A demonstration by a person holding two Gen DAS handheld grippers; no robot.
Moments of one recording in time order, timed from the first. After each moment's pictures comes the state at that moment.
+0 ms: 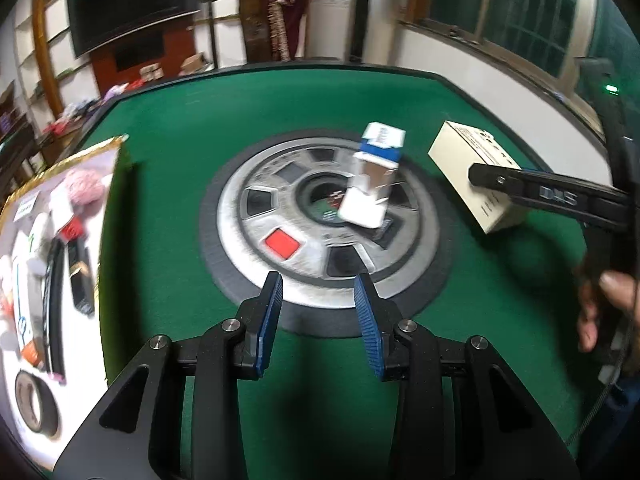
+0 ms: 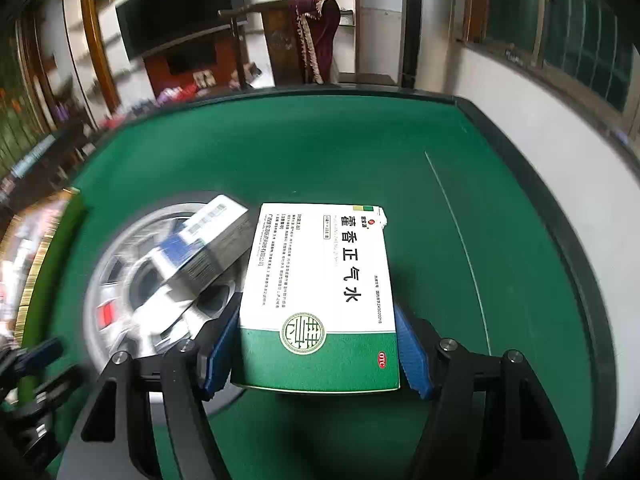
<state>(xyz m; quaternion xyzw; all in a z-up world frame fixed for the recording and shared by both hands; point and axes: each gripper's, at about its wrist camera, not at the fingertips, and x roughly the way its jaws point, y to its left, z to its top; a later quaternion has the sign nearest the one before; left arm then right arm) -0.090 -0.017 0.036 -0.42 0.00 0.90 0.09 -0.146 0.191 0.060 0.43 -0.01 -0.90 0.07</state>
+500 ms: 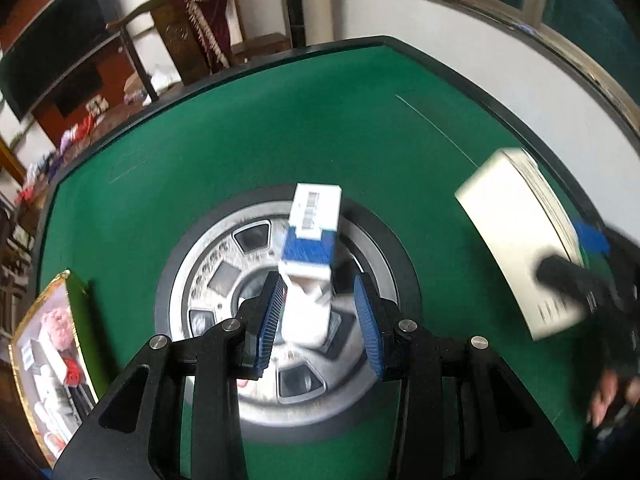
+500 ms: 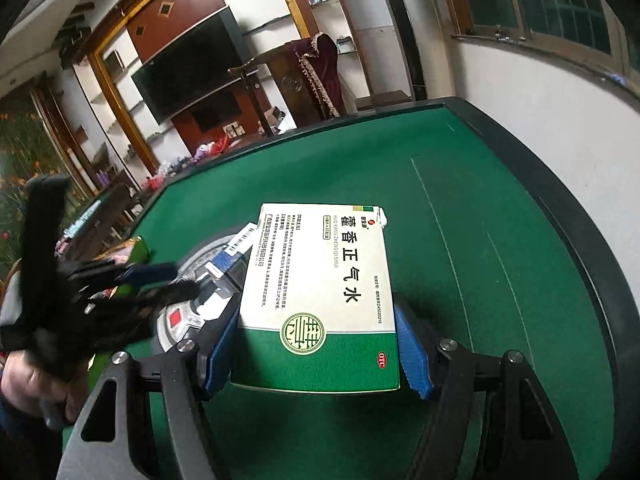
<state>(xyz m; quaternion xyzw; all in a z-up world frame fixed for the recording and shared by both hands) -0.191 0.049 0.072 -0.48 0.11 0.86 0.15 -0.102 0.254 0.089 0.37 -0.12 -0.91 0.13</state>
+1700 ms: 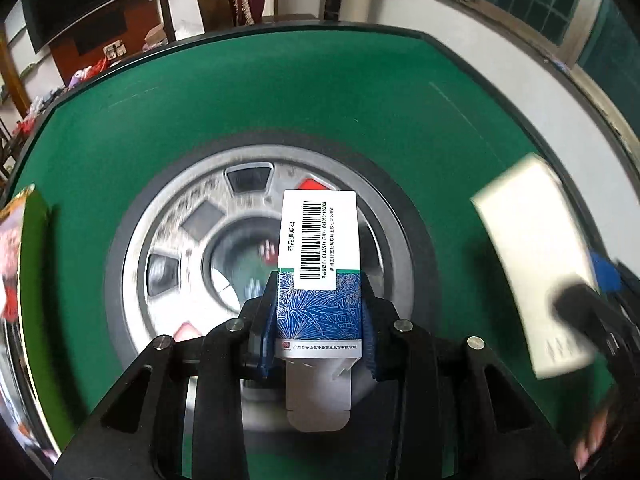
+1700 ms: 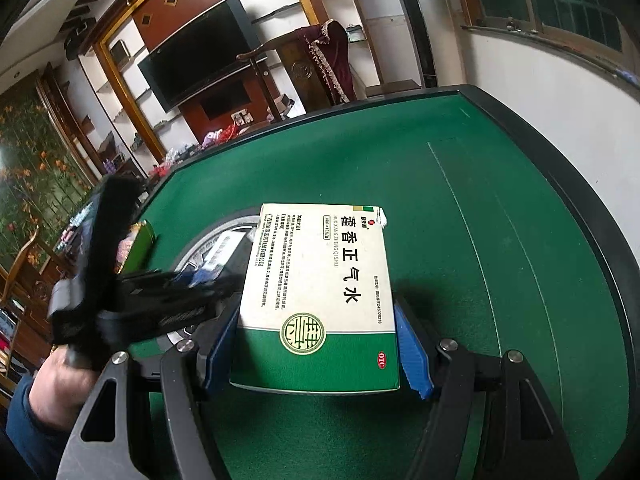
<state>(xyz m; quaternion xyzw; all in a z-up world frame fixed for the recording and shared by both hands) -0.167 0.027 0.031 -0.50 0.02 0.86 0.12 -0.109 0.232 0.076 0.39 -0.11 -0.90 0.15</state>
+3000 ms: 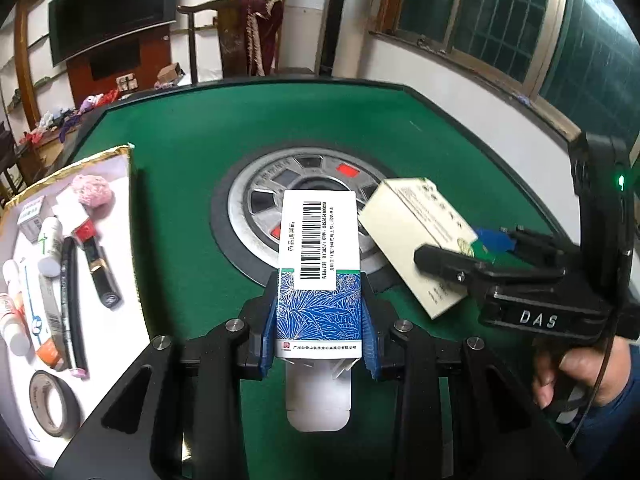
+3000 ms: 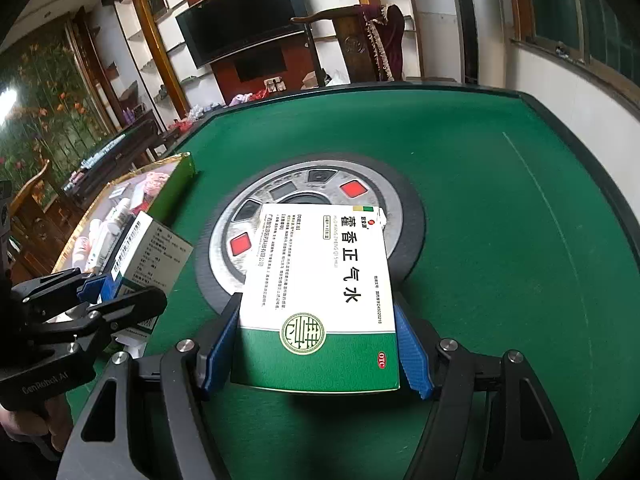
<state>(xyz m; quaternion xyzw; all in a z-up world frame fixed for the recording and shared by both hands) -0.053 -0.058 0.066 -0.41 -0.01 0.90 0.14 -0.076 0.135 0.056 0.41 -0.04 -0.89 0.19</state>
